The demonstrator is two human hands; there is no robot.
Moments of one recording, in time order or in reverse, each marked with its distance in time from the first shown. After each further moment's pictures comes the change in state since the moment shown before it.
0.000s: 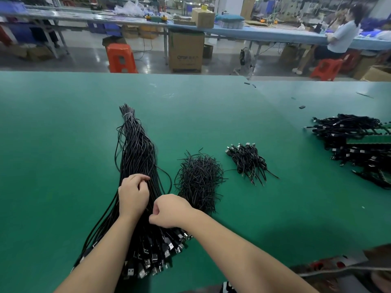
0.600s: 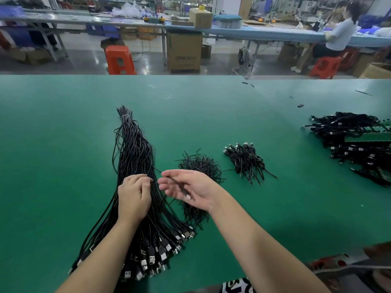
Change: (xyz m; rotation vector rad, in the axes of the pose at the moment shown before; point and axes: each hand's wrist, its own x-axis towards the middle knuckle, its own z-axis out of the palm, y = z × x) left_hand -0.008 0.001 0.005 0.148 0.048 0.243; right_hand -0.027 0.044 -0.061 1.614 -0.091 -0.082
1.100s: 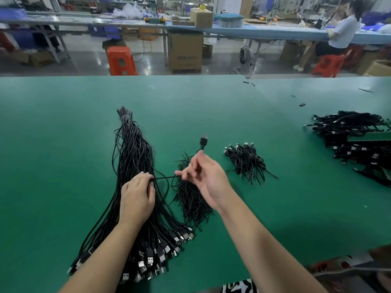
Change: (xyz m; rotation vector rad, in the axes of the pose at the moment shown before) left_hand -0.002 0.001 0.008 0.280 -0.087 0.086; right_hand -0.026 -0.017 -0.002 -0.066 0.197 -0.424
